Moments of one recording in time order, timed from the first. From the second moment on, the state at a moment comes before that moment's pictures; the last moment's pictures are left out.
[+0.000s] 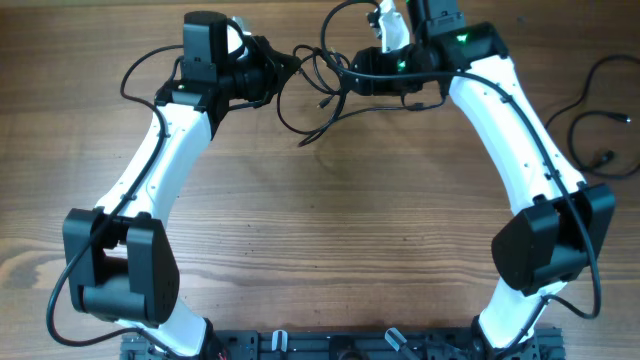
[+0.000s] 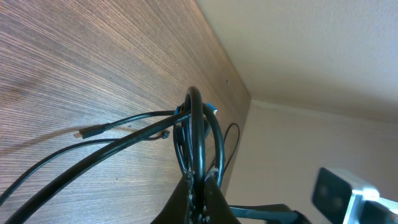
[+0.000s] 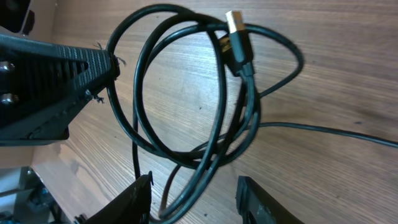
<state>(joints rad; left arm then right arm) -0.16 1.78 1.36 -0.23 0.64 -1.09 0.32 1.94 1.83 -0.92 -0.53 0.24</state>
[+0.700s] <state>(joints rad) -0.16 1.78 1.36 -0.25 0.68 -1.09 0.35 2.10 1.79 -0.79 -0.49 0.41</state>
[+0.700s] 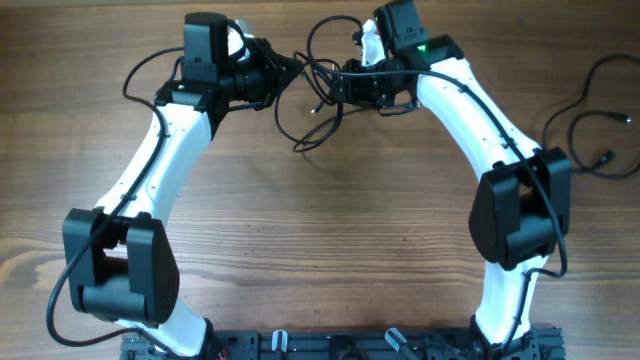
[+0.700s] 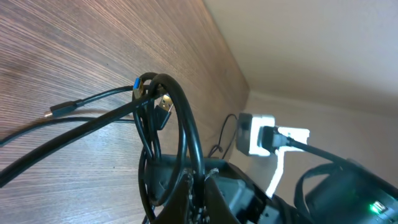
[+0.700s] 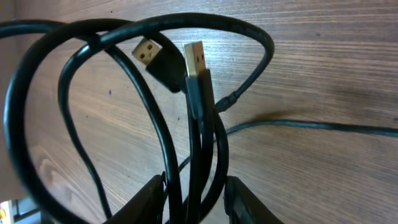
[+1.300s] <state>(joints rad) -0.16 1.77 1.36 -0.36 0.67 -1.02 0.33 2.10 1.79 -0.74 -0.46 0.40</state>
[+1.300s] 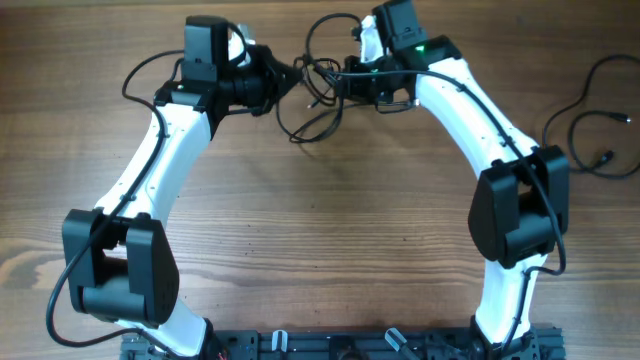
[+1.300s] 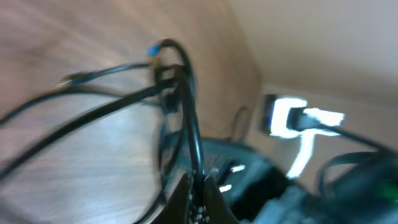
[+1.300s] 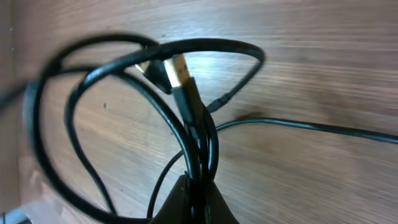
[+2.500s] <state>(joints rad) -0.16 1.75 1.36 -0.72 0.33 -0.63 -0.07 1.94 1.78 -0.95 -0.47 0.18</state>
